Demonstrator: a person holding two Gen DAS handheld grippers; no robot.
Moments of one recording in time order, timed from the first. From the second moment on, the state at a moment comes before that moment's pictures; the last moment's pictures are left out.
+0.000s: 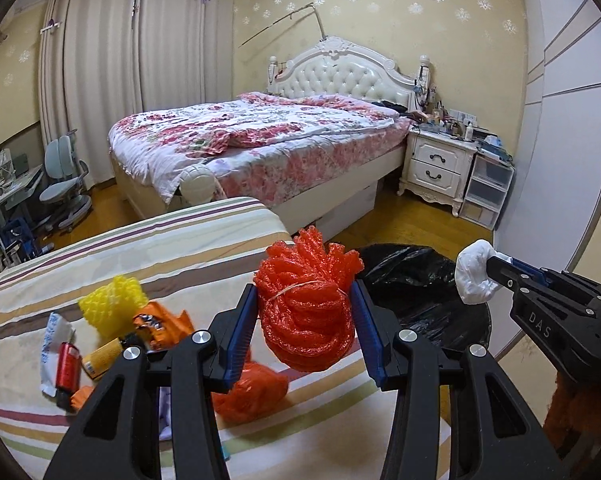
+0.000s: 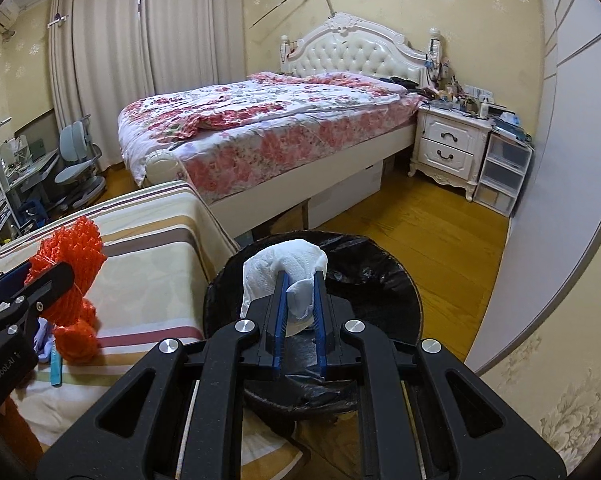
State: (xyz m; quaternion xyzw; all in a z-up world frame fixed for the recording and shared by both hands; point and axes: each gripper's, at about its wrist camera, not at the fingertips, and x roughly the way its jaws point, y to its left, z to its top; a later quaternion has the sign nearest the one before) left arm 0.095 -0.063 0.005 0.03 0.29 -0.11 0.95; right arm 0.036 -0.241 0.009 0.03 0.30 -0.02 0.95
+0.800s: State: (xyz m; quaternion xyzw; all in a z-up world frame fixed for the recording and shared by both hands) left arm 0.167 -0.140 -0.036 0.08 0.34 -0.11 0.93; right arm 0.095 -0.283 -0.026 0.06 0.34 -0.04 0.94
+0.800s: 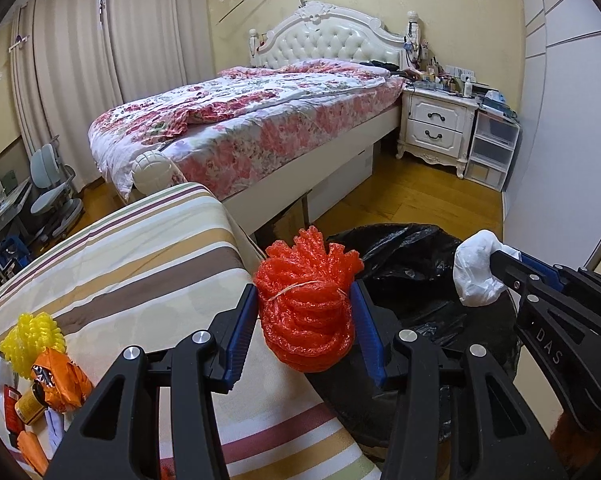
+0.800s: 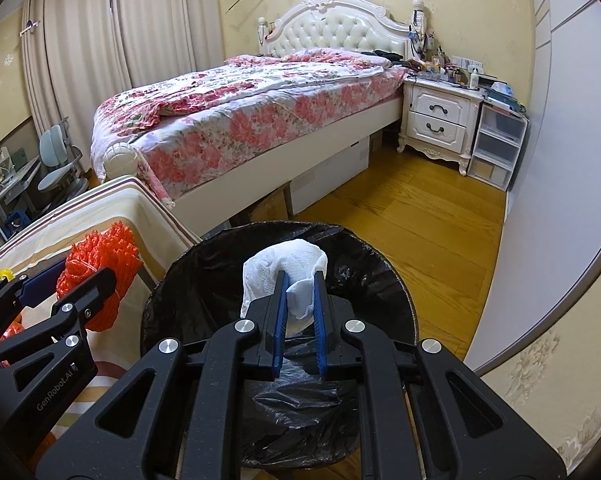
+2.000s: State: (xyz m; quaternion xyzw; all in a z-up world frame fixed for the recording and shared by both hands) left arm 0.102 -0.067 -0.008 0.05 0.32 -0.04 0.94; right arm 0.026 -0.254 -0.015 0.06 0.34 -0.04 0.94
